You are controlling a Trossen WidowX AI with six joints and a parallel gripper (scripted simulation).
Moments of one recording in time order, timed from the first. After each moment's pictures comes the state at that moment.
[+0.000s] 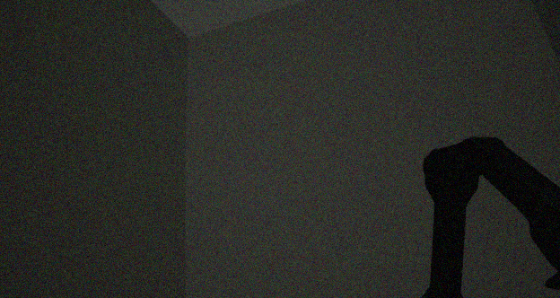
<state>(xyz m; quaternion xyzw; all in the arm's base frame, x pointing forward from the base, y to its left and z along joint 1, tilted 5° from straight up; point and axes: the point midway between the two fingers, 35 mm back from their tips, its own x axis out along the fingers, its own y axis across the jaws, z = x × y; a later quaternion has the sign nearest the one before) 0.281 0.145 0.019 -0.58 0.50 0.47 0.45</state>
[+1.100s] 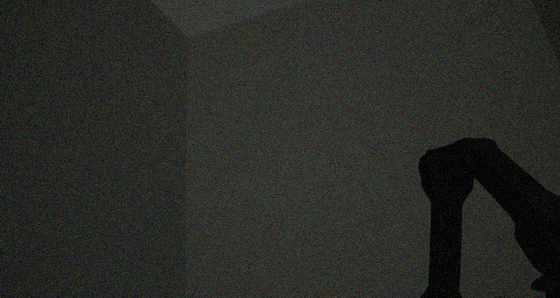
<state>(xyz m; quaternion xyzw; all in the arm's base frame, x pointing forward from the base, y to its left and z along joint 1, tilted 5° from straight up) 0.281 0.130 0.017 -0.58 0.50 0.47 0.45</state>
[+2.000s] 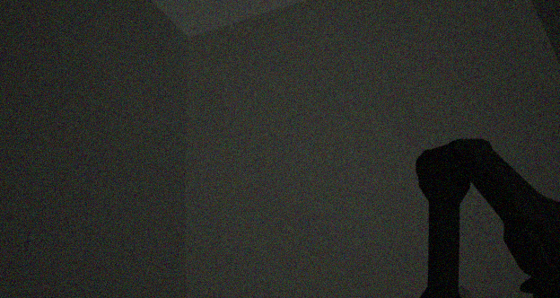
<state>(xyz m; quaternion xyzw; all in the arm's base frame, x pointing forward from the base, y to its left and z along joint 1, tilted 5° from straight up) 0.283 0.118 0.016 -0.58 0.49 0.47 0.45</state>
